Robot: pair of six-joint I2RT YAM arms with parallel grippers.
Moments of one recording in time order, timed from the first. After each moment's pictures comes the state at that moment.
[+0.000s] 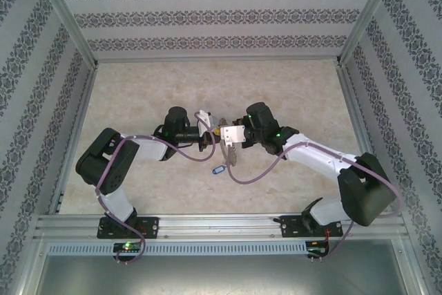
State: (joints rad) left arm -0.48 1.74 0.71 0.70 0.83 0.23; right arm 0.62 1.40 0.83 -0.11 -0.11 -1.19
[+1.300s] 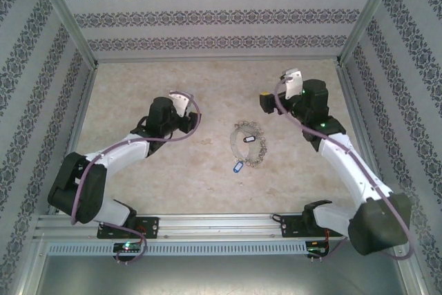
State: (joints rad) left arm -0.39 1.45 0.79 0.17 0.12 -0.05; right arm 0.21 1.19 0.93 -0.17 -0.20 0.02
